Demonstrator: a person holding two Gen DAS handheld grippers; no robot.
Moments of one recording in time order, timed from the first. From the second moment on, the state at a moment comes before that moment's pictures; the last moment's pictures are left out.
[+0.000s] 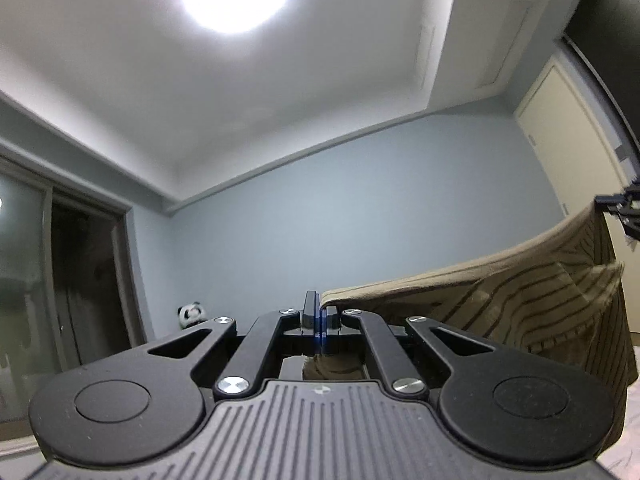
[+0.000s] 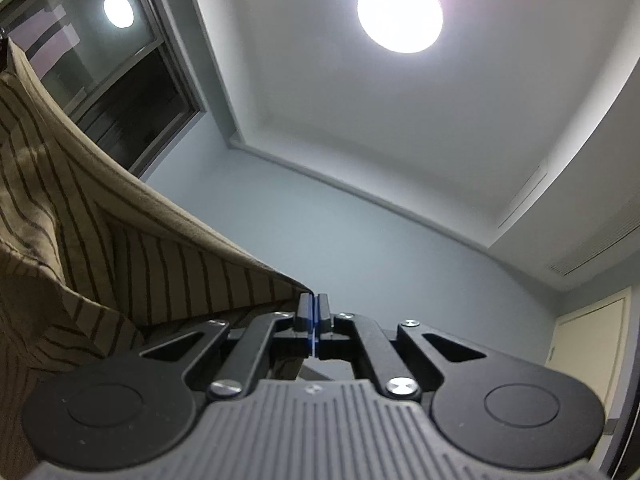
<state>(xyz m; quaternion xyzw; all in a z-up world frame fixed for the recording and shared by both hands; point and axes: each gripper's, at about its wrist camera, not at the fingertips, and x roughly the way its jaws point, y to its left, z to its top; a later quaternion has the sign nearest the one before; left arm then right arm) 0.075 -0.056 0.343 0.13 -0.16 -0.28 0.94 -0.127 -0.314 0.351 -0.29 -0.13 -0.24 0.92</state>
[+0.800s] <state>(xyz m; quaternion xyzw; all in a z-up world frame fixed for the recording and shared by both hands) 0.256 -0.140 0.271 0.15 0.00 -0.35 0.92 -0.034 -0.392 0.260 -0.28 -0.02 -0.25 0.93</state>
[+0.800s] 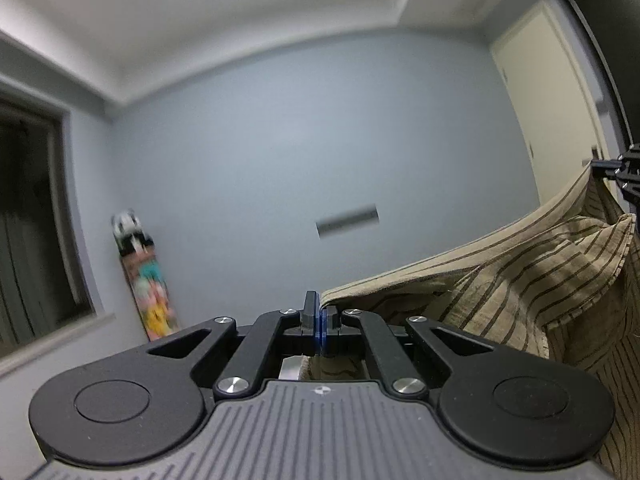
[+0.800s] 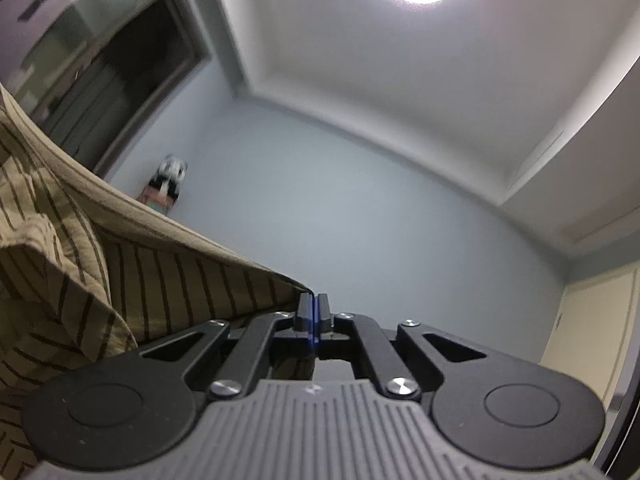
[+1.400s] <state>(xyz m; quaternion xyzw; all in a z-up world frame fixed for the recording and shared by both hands) 0.529 -0.291 -0.009 0.28 0.23 -0.31 0.88 0.293 -0.579 -0.033 -0.19 0.27 -0.23 0.91</state>
